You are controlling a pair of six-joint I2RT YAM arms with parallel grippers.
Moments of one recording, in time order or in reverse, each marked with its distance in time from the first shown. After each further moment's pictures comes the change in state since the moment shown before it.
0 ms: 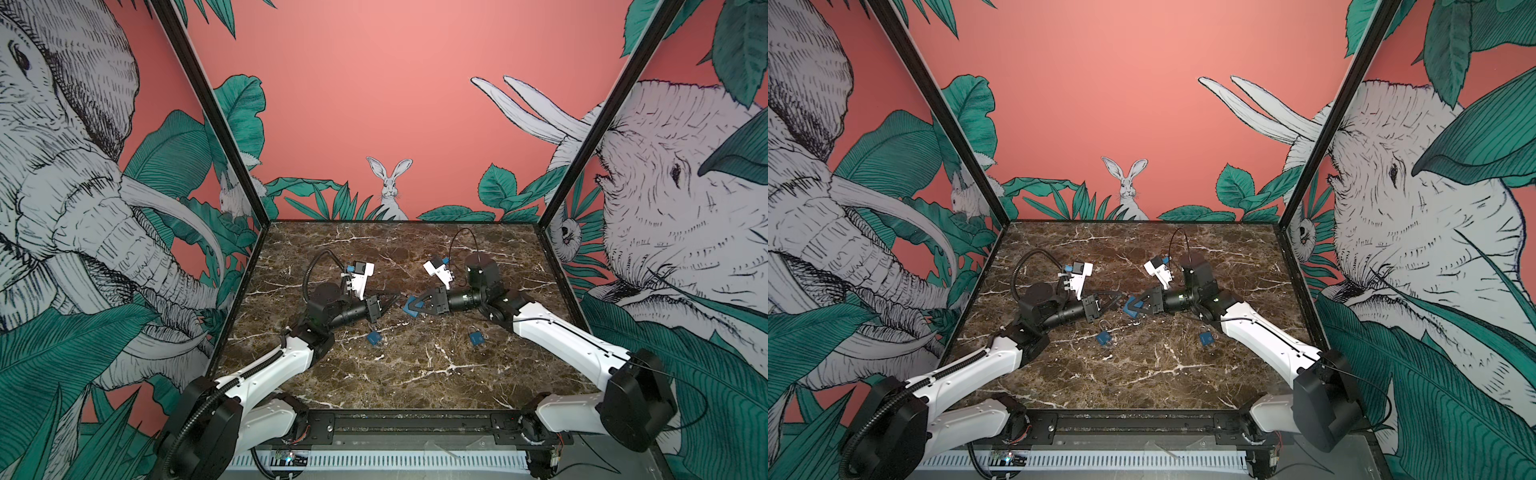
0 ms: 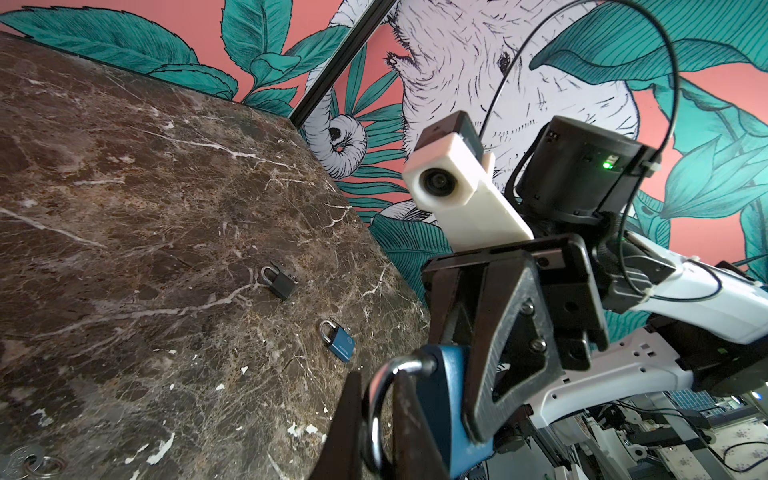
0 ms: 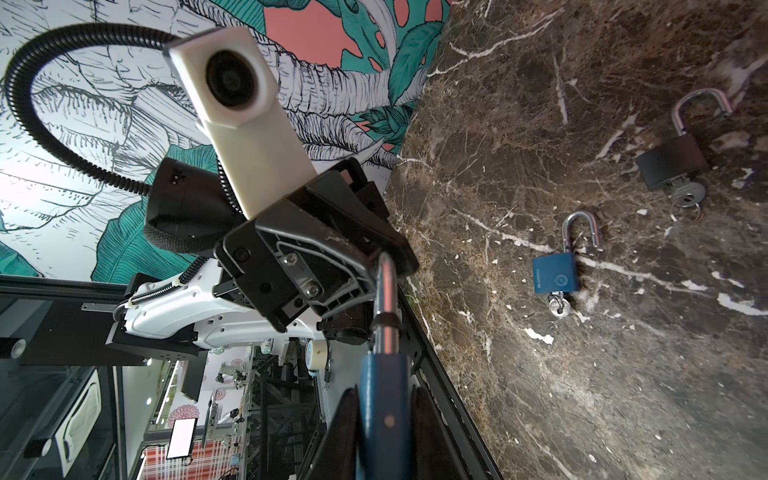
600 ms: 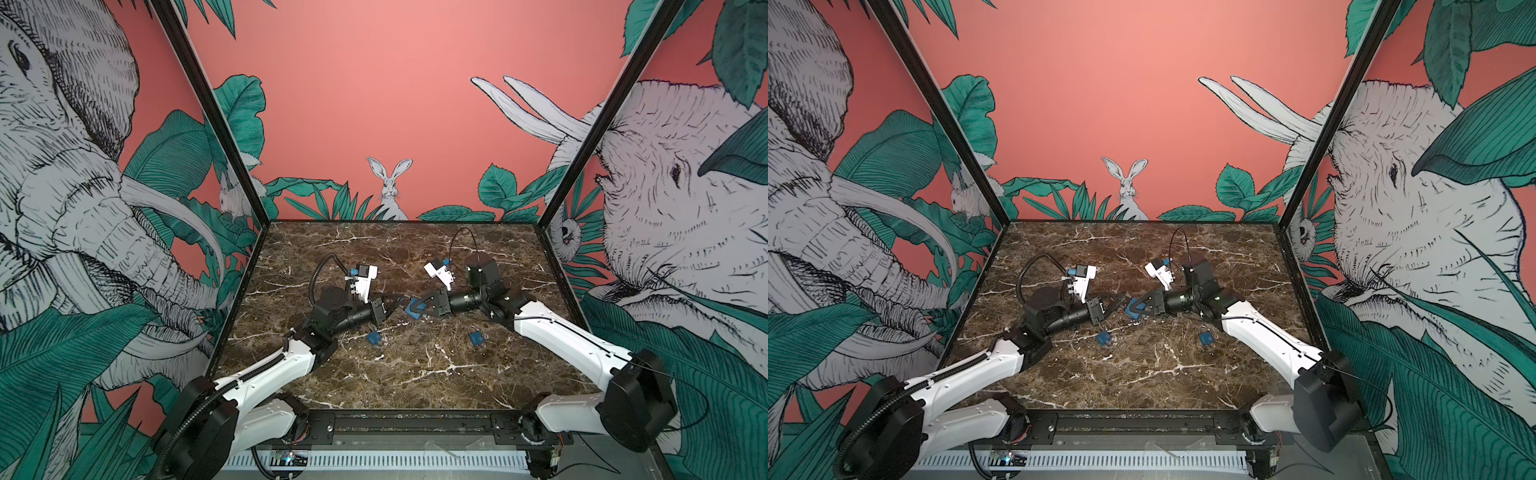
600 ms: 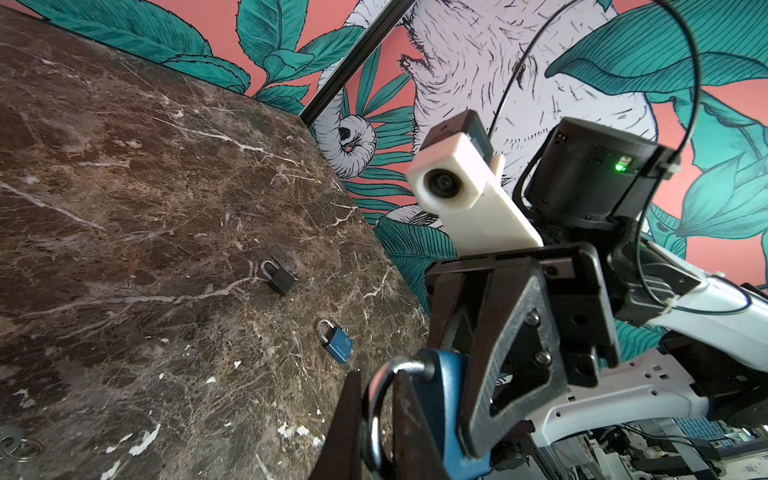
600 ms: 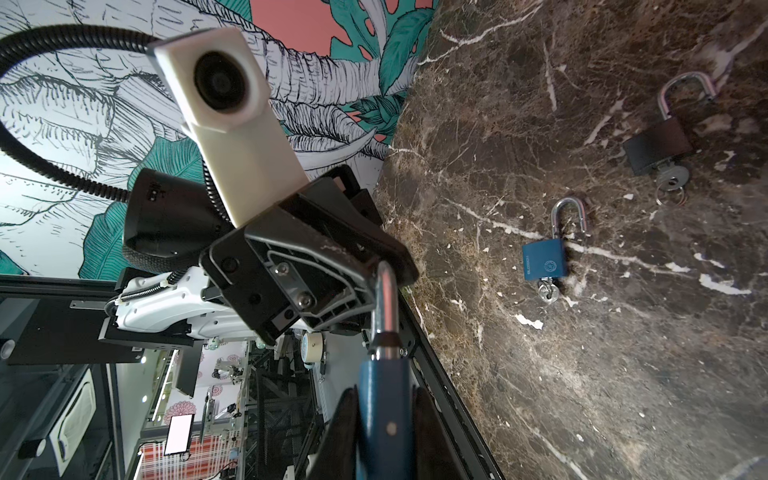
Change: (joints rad) left arm -0.071 -0.021 -0.007 -0.016 -0.110 -0.041; right arm -0.007 0.000 0.020 -0.075 -0.005 -0.050
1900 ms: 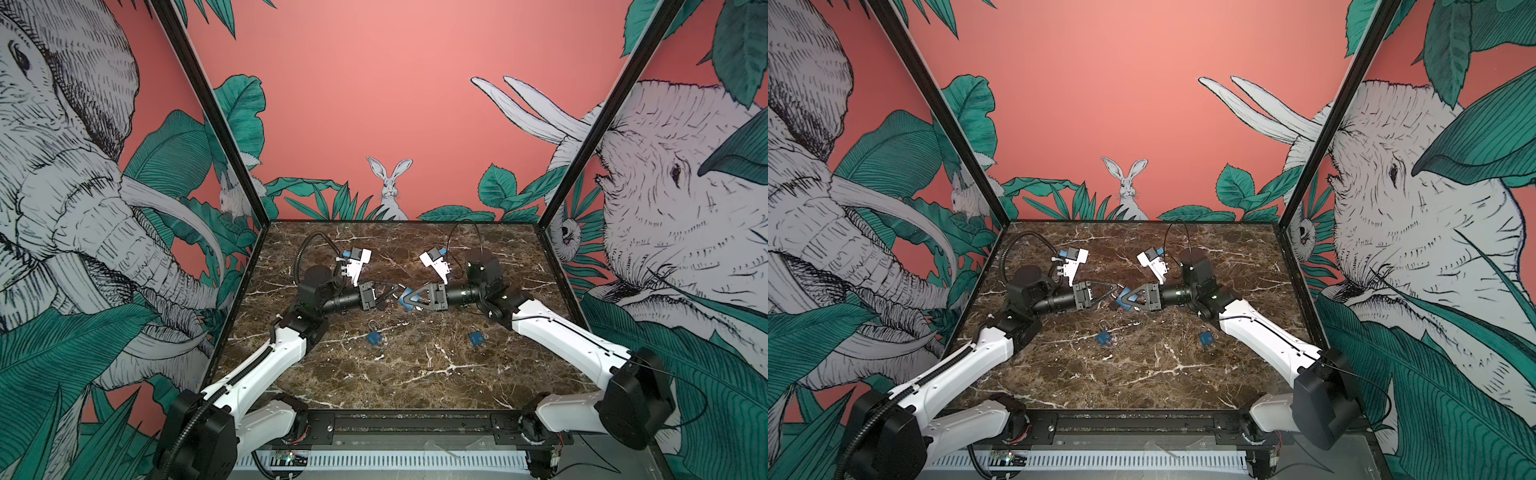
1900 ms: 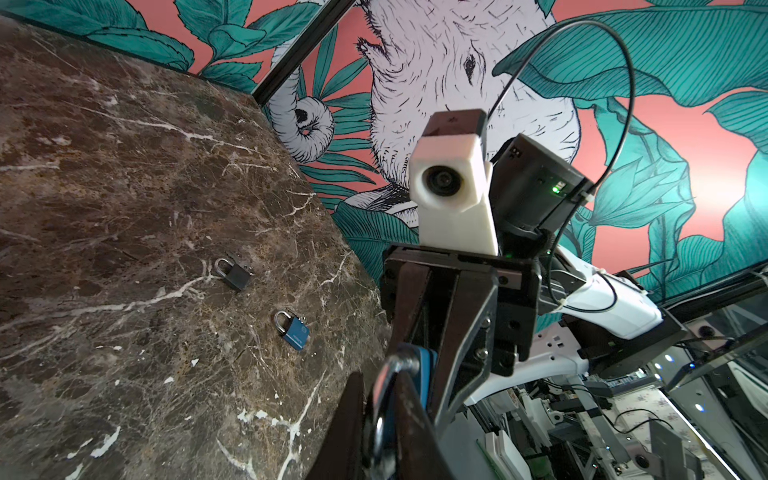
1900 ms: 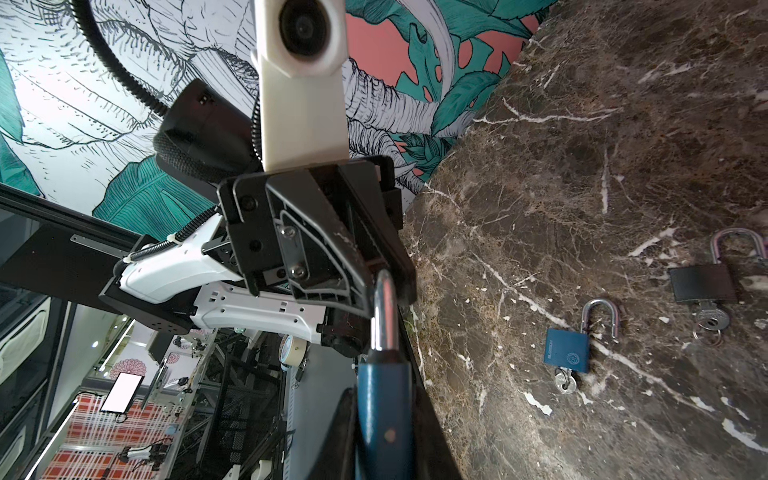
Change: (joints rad) left arm 0.184 -0.008 0.174 -0.171 0.328 -0.049; right arm 0.023 0.017 0.025 0.166 -0.018 -0.110
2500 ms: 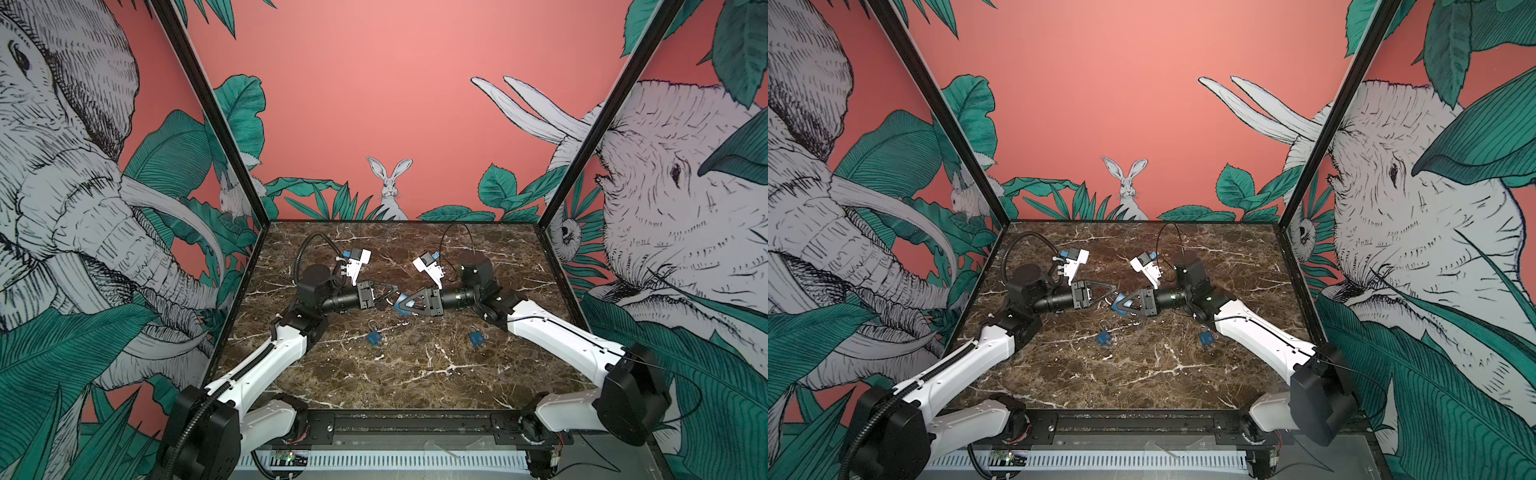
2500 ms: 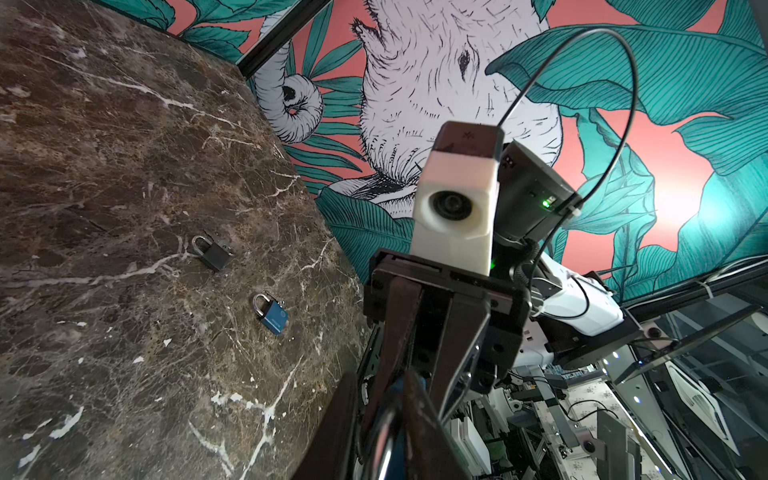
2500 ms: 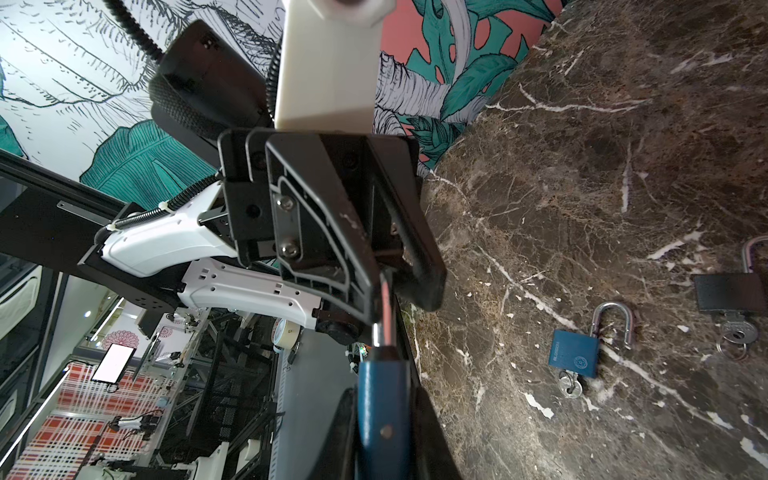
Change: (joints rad) left arm 0.023 0.006 -0.008 0.011 0.072 -0.074; right arm 0.030 0.018 0.000 -0.001 -0.001 -0.058
